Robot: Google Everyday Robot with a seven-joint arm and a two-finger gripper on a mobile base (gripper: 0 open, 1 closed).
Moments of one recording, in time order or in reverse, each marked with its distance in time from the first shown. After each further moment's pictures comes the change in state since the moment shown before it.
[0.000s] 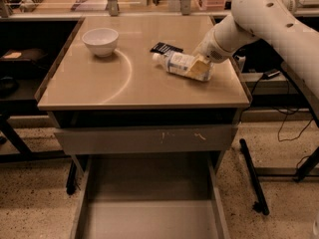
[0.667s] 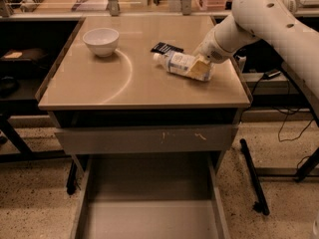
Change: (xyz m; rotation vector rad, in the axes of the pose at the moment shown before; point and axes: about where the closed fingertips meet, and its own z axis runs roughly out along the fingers) arm 0.000 0.001 0.000 -0.002 0.001 0.000
